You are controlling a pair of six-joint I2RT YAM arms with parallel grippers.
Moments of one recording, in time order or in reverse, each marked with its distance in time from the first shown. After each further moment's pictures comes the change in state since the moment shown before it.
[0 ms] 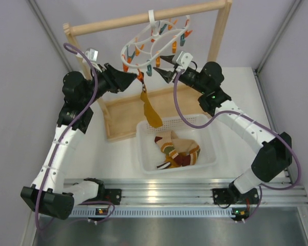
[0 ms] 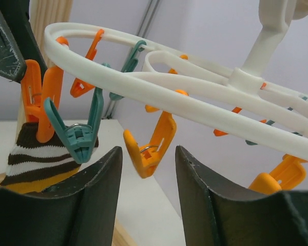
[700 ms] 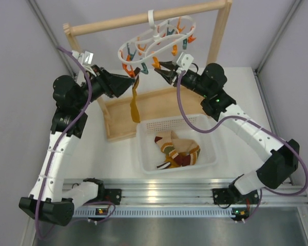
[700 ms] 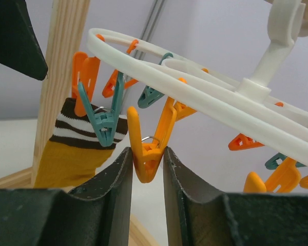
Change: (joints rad) left arm 0.042 -0.065 0.000 0.016 0.168 0.011; right arm 0.043 -0.079 -0.002 -0.117 0.034 0.013
